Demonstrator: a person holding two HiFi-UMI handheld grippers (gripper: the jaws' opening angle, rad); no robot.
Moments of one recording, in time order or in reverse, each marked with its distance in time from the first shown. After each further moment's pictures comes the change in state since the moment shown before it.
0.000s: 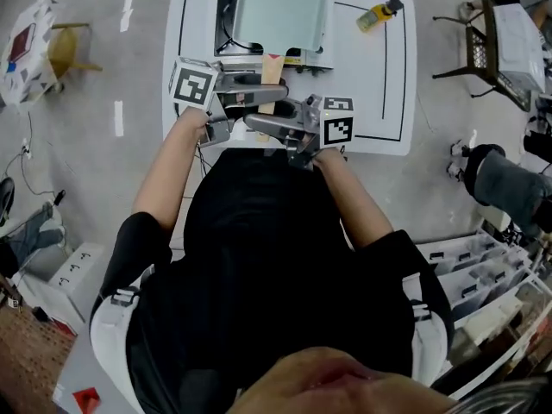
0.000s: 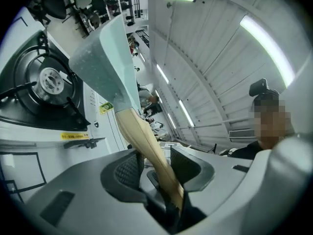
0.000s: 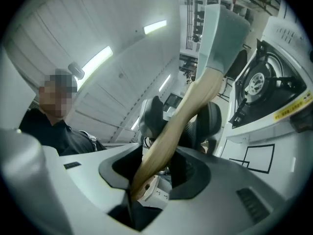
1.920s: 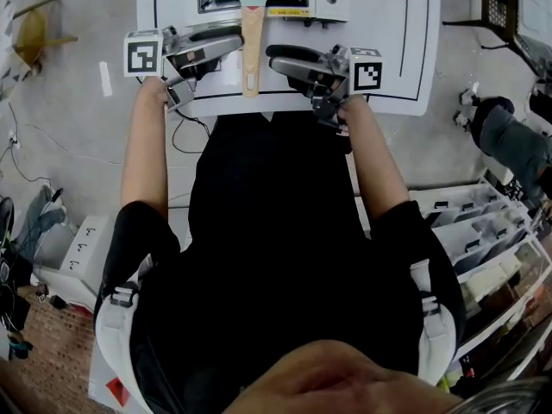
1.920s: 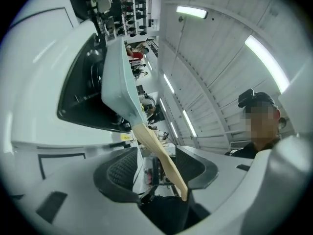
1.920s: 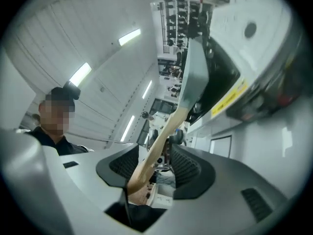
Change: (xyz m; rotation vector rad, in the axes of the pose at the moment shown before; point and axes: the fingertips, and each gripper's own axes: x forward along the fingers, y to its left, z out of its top) left arm -0.067 0.090 -0.018 -0.104 -0.099 0.006; right arm -0.065 -0.080 -0.004 0.216 -0.066 -0.099
